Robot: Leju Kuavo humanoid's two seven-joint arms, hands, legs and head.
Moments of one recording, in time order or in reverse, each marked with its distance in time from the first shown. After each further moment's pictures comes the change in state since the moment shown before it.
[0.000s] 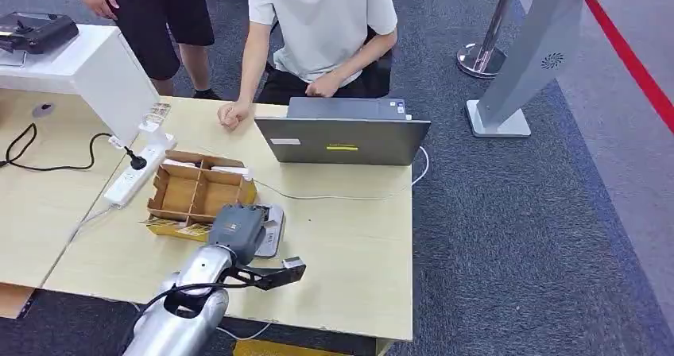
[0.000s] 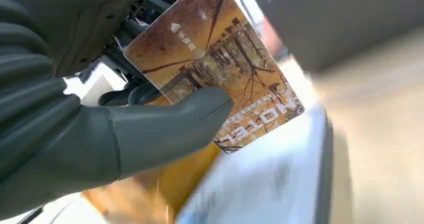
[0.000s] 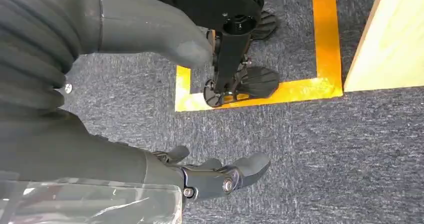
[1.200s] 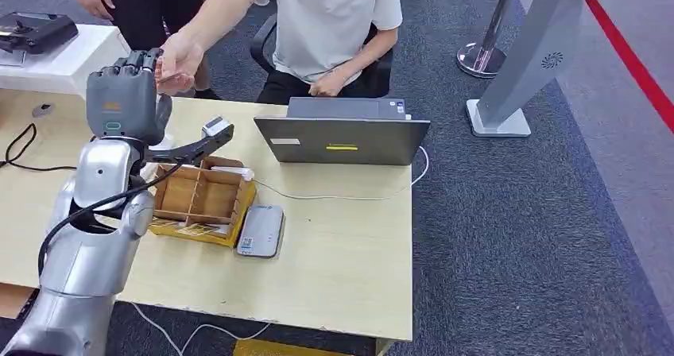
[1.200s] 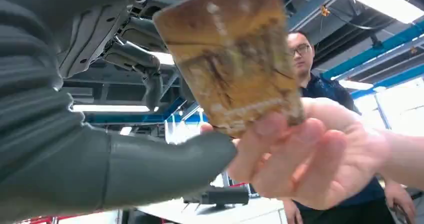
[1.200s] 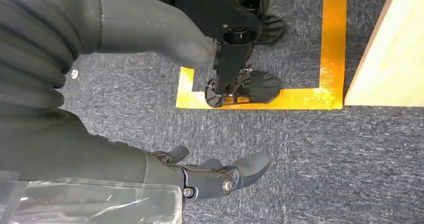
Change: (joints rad) left arm -0.332 0.215 0.090 -0.234 -0.003 -0.001 0.205; right arm -0.035 0.019 -0.011 0.001 0.107 0.023 0.040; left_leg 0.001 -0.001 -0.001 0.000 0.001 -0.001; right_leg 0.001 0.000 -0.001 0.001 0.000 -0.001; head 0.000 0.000
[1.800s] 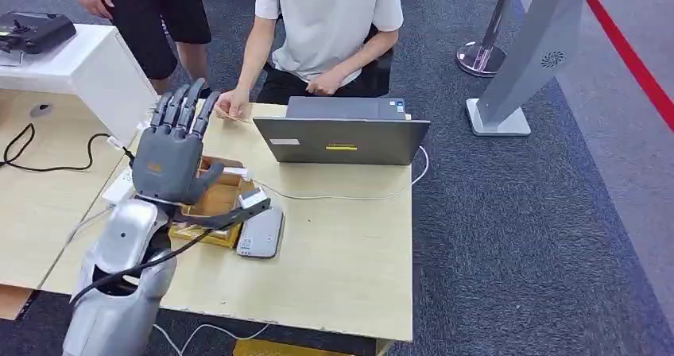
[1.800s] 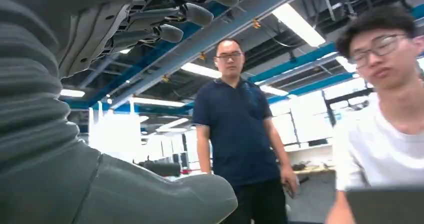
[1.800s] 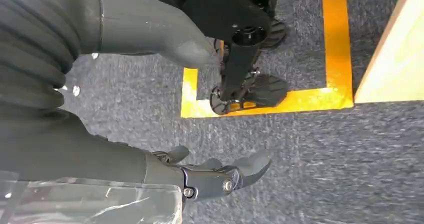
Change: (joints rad) left arm 0.305 -0.128 0.007 -0.220 0.048 0.072 -0.270; right arm 0.049 0.003 -0.037 0.000 -0.051 -0.008 -0.031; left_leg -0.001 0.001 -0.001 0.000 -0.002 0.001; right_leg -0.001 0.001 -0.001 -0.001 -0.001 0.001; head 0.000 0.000
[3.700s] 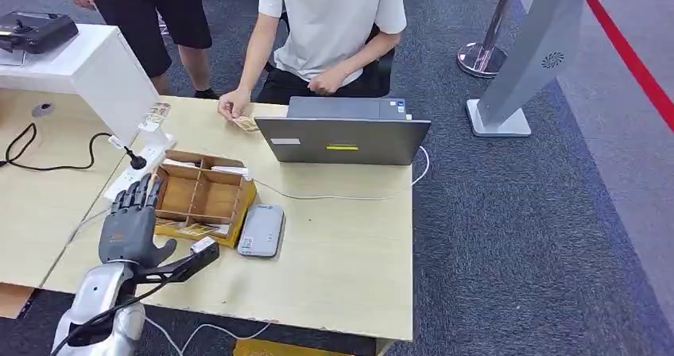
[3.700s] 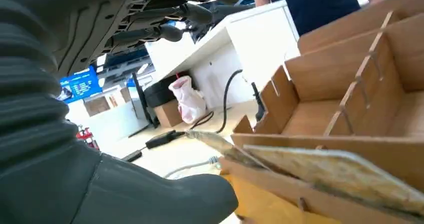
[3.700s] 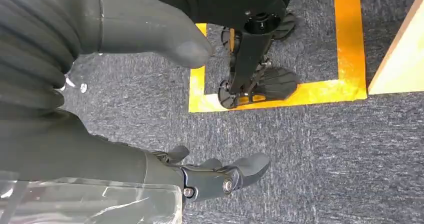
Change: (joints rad) left arm 0.211 -0.052 0.375 0.232 0.019 -0.004 -0.046; right arm 0.013 0.010 -0.091 -0.002 0.103 0.006 0.010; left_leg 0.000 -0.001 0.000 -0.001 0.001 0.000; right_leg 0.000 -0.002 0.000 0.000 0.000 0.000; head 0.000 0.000
